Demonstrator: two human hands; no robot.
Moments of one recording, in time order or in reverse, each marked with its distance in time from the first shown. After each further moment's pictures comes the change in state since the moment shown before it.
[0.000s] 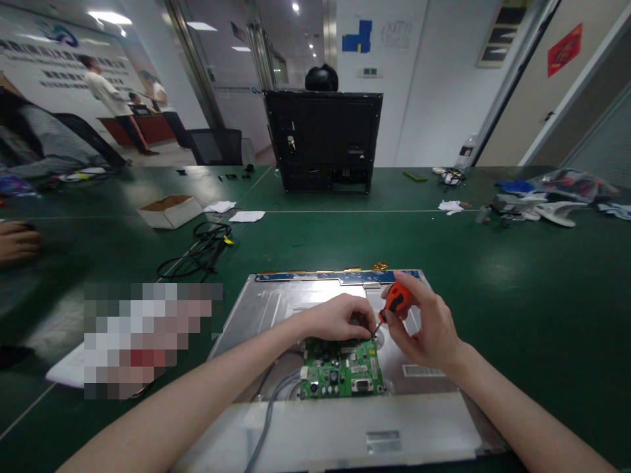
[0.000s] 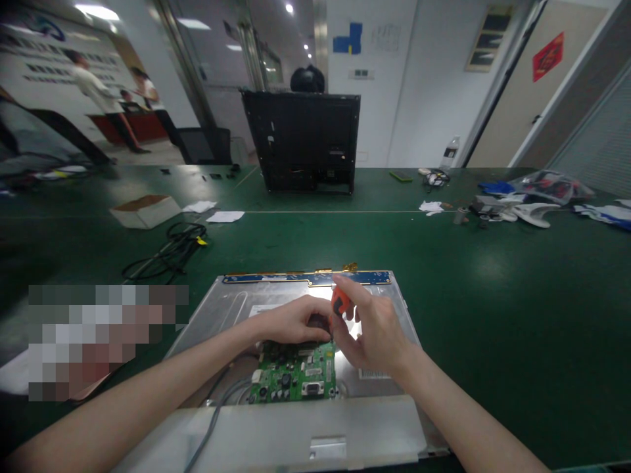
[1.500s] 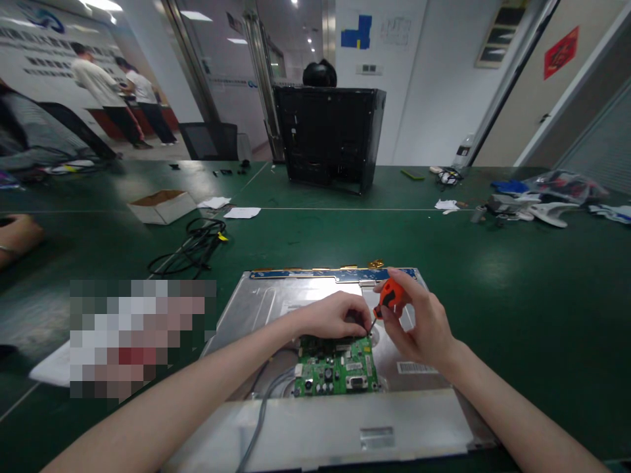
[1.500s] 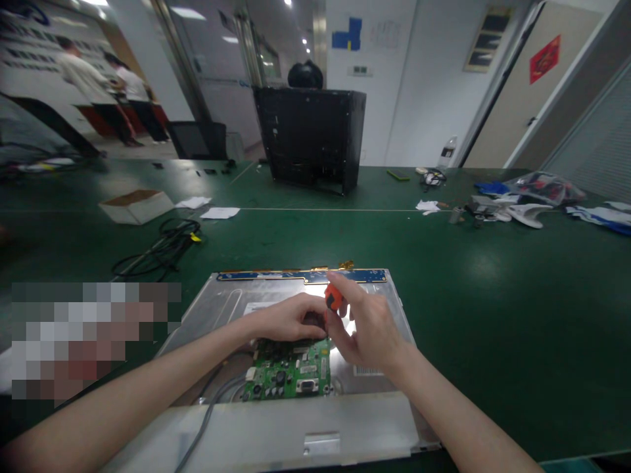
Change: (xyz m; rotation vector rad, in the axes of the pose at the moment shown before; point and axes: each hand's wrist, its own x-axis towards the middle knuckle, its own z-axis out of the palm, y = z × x) left_hand 0.000 0.002 0.002 -0.032 0.032 0.013; right_hand 0.001 -0.001 -0.001 -0.037 -0.008 0.004
